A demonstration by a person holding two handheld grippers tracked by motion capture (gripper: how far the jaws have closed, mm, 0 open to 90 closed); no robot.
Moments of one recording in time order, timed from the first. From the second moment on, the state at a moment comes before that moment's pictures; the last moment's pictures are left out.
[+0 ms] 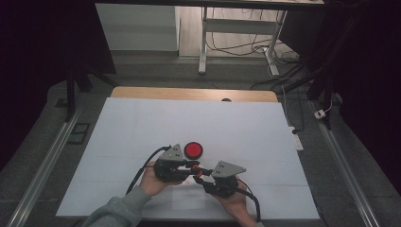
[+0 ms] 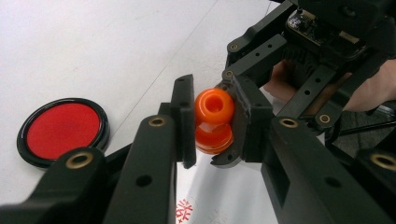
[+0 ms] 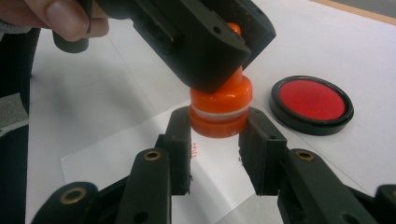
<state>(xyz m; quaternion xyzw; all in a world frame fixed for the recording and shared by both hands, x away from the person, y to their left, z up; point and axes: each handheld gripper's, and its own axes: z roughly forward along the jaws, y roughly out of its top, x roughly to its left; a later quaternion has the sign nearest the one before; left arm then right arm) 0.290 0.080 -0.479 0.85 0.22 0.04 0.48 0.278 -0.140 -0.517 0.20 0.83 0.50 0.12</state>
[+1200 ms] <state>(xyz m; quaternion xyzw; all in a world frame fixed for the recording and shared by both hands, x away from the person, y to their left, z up) 0.285 0.078 -0.484 0.84 0.22 0.05 0.49 0.274 -0.139 -0.515 0.21 0.83 0.50 0.14</state>
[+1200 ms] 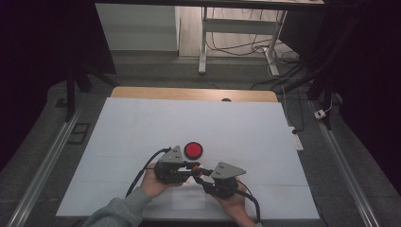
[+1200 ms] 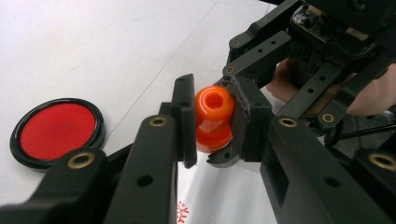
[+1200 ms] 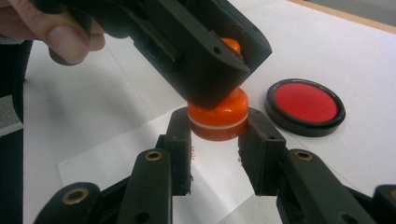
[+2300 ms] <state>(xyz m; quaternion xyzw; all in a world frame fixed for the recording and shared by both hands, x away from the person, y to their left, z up) 0.289 0.087 -0.475 0.83 0.22 0.05 0.50 0.280 -0.152 -0.516 0.22 0.83 0.50 0.13</state>
